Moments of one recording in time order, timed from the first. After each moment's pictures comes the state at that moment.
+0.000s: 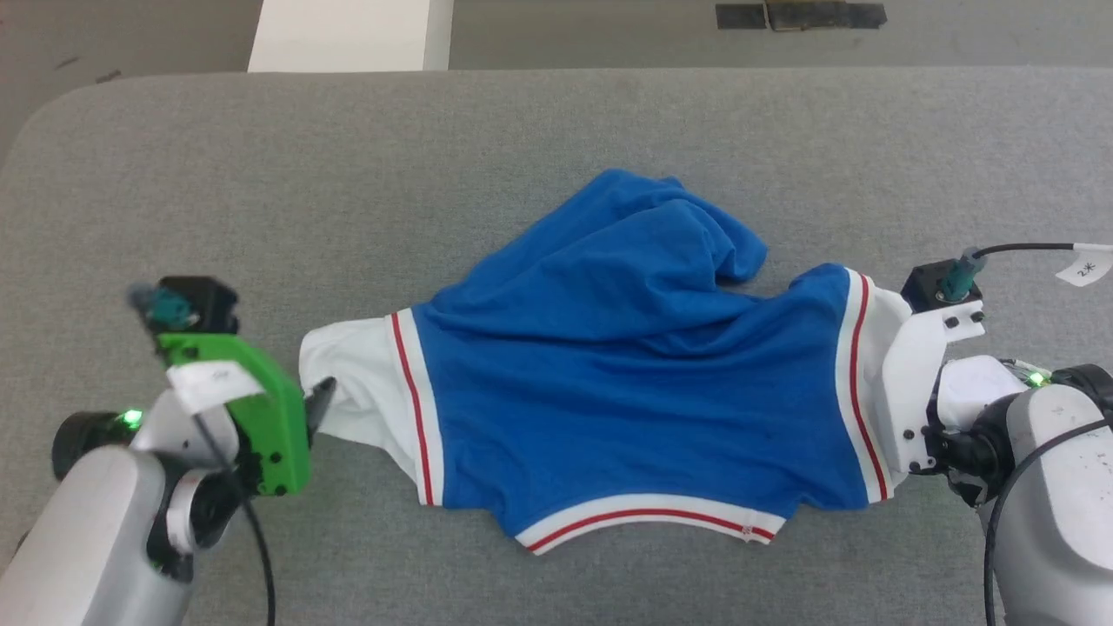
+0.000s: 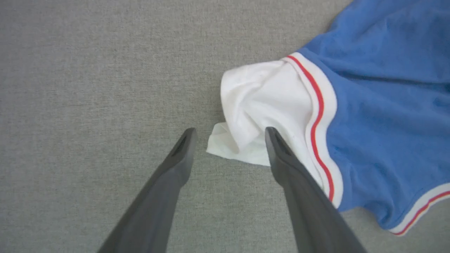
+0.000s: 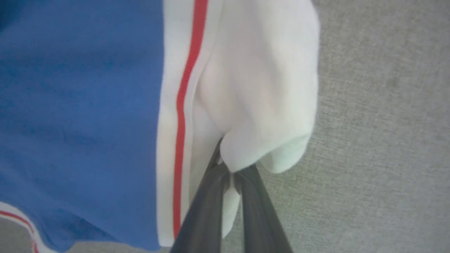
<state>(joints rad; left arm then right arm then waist) -0.29 0.53 -0.28 -0.07 -0.66 0.17 0.76 -0.42 -0.20 0.03 0.33 0.14 0.13 1.01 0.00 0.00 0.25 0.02</state>
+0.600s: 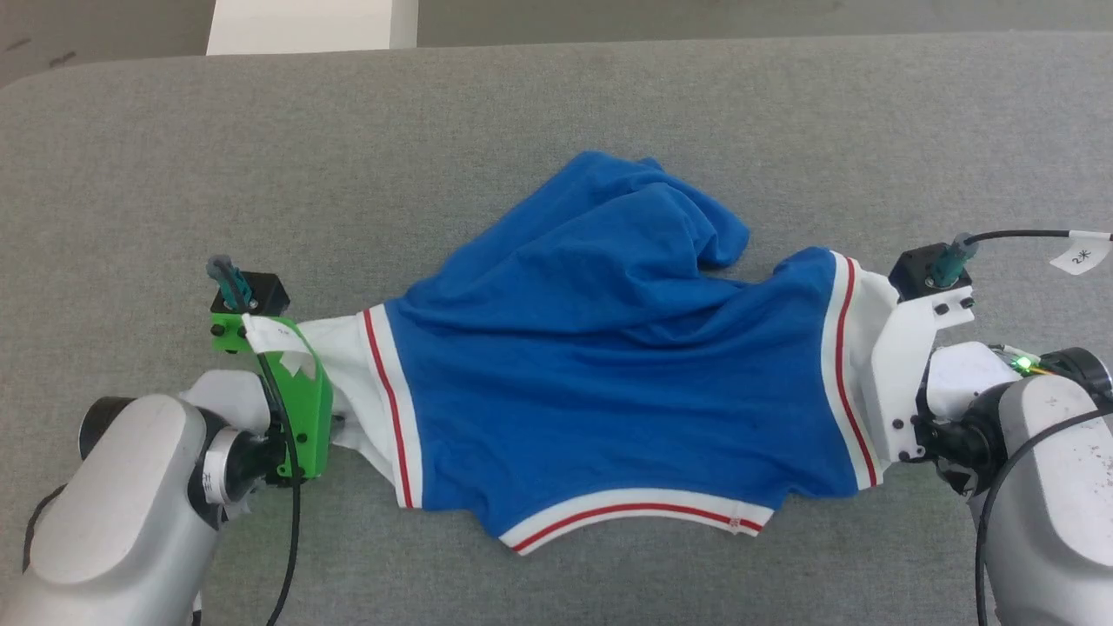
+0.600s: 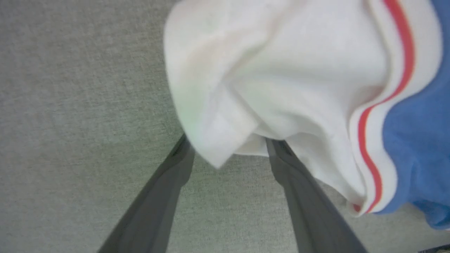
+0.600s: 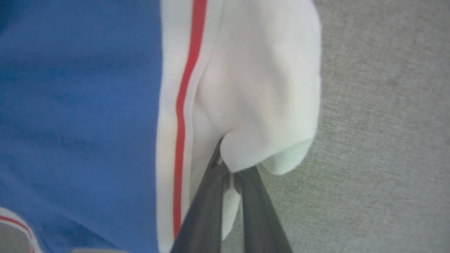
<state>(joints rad) -0.47 0.51 -0.43 0.20 -0.64 0.15 0.99 -0.43 -0.19 0.04 0.30 0.15 0.13 1.01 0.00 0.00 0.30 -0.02</state>
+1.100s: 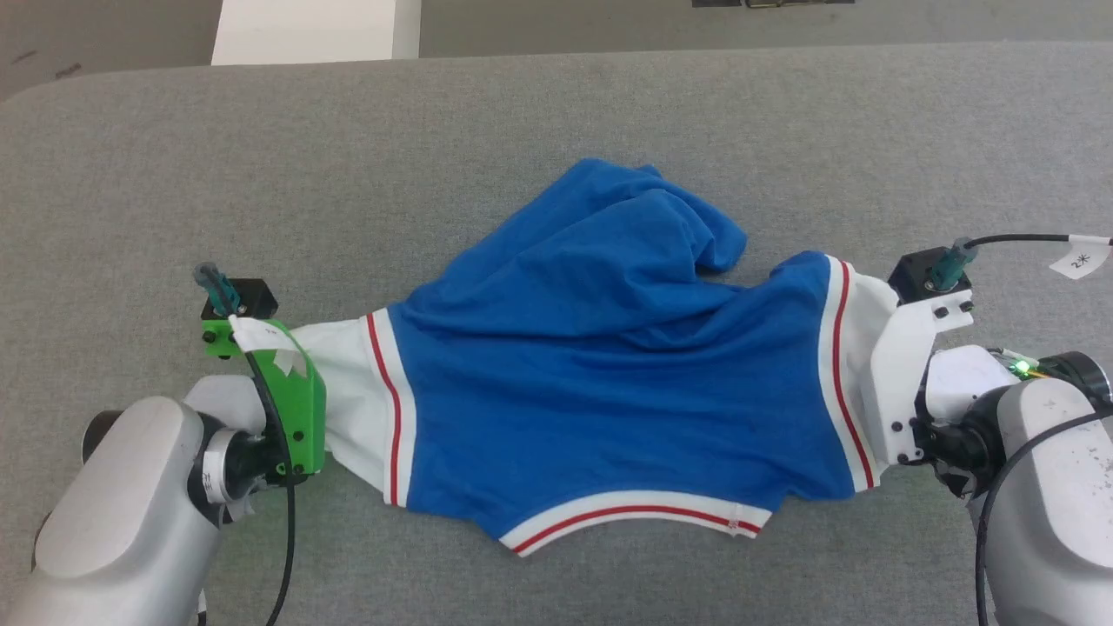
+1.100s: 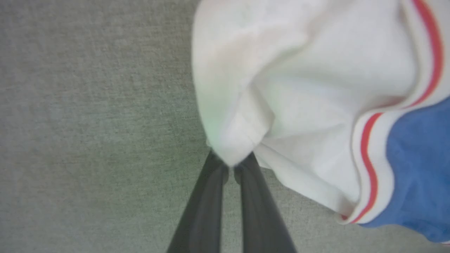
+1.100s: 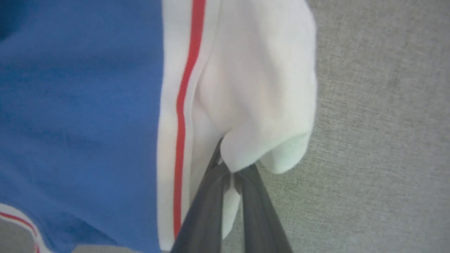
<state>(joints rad) -0.48 0.48 -0.43 0.29 -0.67 0.13 0.94 -0.43 -0.19 0.04 0.31 0.16 0.13 0.99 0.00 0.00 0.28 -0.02</state>
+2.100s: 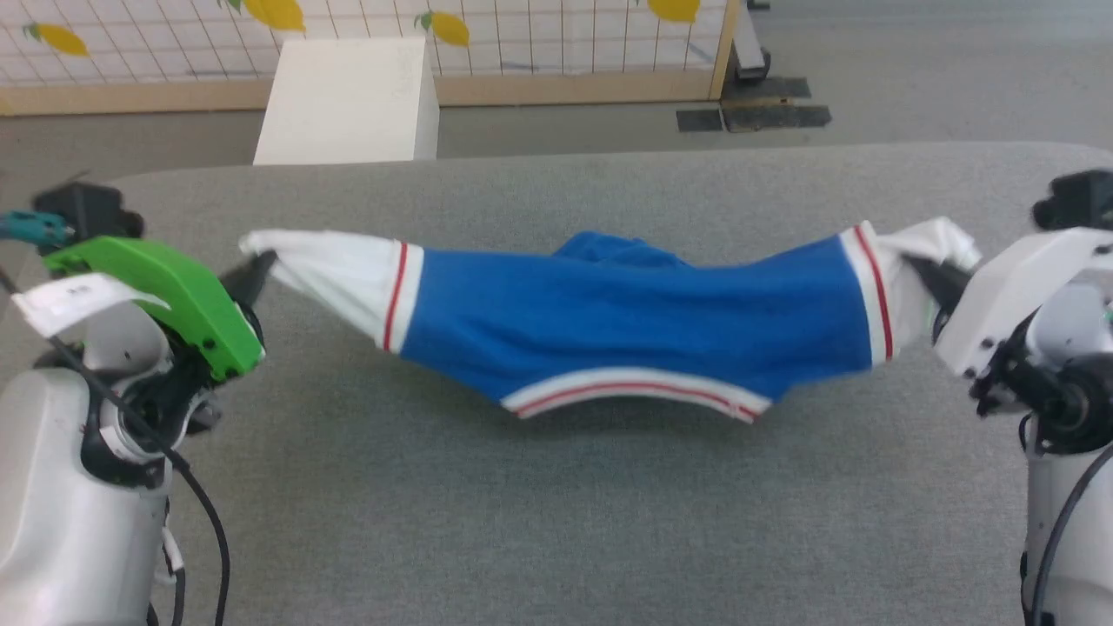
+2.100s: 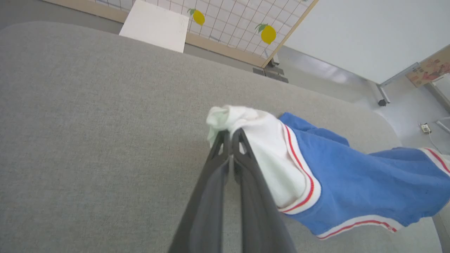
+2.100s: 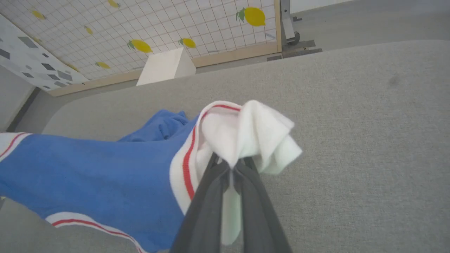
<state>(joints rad) -0.44 0.43 -0.12 0.06 -0.86 0.13 0.62 -0.44 -0.10 -0.21 0.15 0.37 0.13 0.76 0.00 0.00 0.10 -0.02</state>
